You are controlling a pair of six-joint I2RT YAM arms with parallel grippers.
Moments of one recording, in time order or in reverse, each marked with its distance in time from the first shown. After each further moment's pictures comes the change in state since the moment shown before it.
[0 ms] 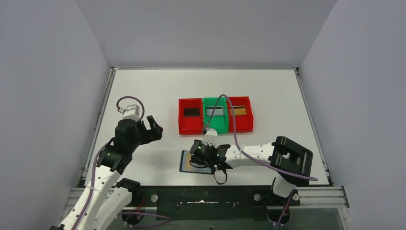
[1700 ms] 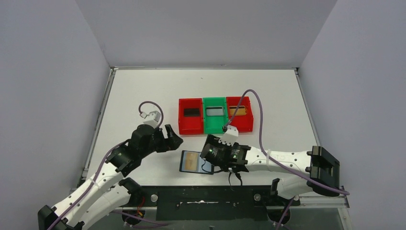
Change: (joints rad) left arm -0.335 0.087 -0.046 0.079 0.122 -0.227; right arm 0.058 -0.304 -0.005 -0.425 0.261 0.240
